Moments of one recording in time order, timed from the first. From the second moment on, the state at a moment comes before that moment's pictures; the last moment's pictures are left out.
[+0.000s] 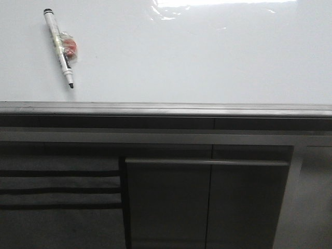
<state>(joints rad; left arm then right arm) -0.13 0.00 -0.01 -0.13 0.00 0.11 0.01 -0.01 -0.02 0.20 0.05 -0.10</state>
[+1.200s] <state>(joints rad) -0.13 0.41 -0.46 -0.21 0.39 0.11 0.01 0.28 -0.55 0.22 0.57 -0.25</state>
